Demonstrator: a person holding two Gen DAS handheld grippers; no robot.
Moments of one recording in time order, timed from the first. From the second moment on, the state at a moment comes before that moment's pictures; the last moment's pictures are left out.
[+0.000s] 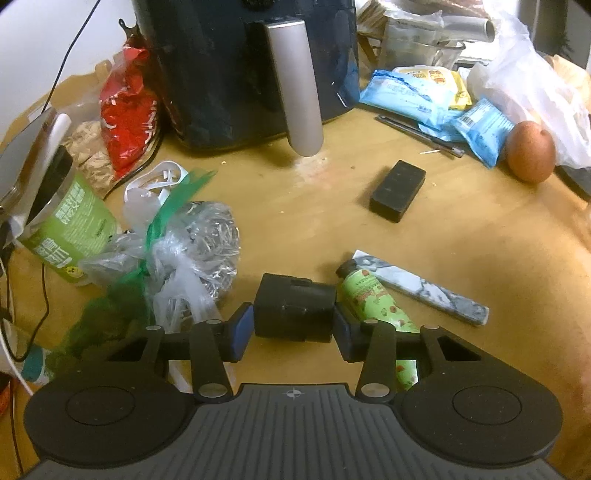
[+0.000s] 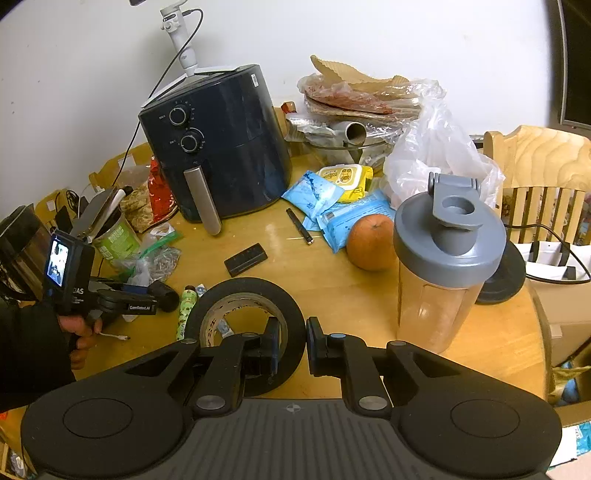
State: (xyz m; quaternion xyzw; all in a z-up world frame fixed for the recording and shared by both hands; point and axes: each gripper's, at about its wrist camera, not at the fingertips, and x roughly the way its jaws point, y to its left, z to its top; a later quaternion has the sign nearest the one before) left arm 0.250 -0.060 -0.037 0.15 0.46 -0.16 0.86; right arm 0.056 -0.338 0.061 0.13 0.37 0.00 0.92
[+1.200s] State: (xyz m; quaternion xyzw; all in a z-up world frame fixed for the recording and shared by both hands) left arm 0.126 -0.047 0.071 0.04 0.41 -0.16 0.90; right arm 0.044 -0.303 0.066 0.13 0.39 0.06 0.91
